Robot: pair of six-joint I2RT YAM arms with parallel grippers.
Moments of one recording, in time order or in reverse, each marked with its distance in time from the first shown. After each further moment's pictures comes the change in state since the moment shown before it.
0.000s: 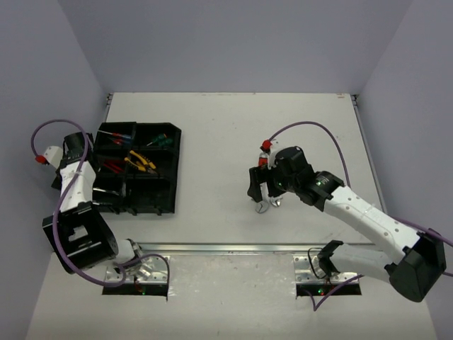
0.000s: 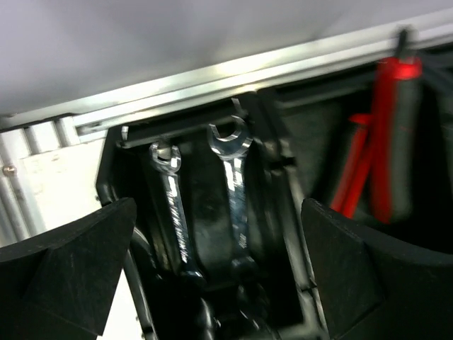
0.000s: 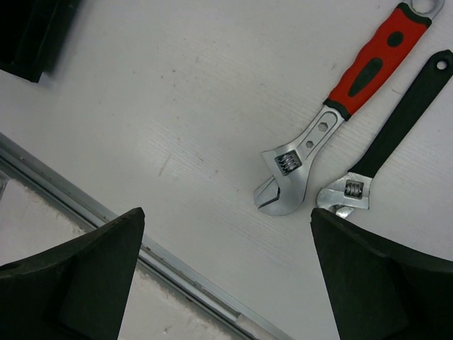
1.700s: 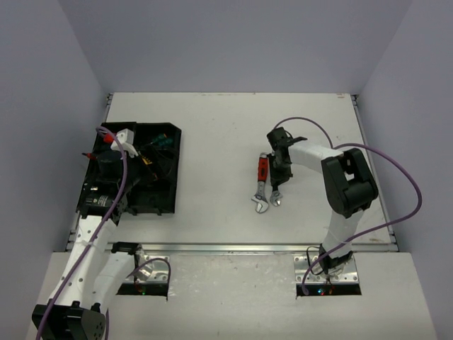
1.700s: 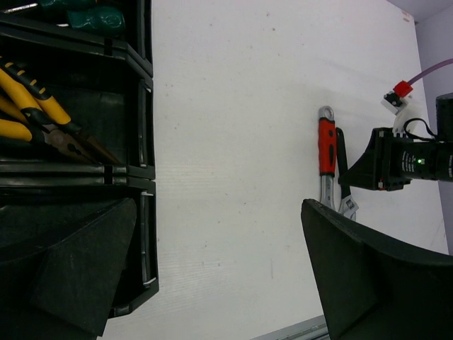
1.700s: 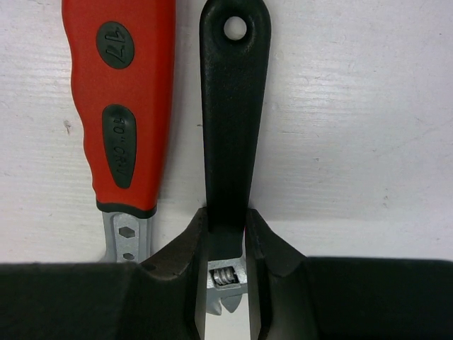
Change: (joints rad) left arm -0.511 -0.626 -0.249 0.206 0.785 0.291; right arm -0.310 0.799 0.295 -0.087 0.088 0.044
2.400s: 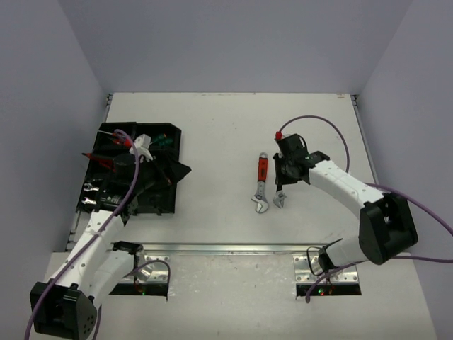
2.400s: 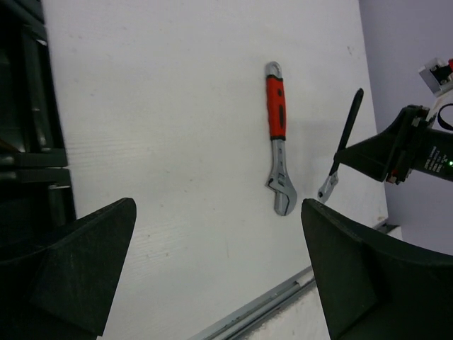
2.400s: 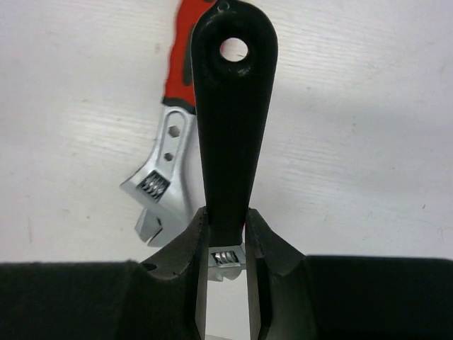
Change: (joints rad) left arm -0.107 0.077 -0.130 0.211 0.130 -0.138; right arm 0.070 -0.455 -0.217 0.035 0.043 -0.032
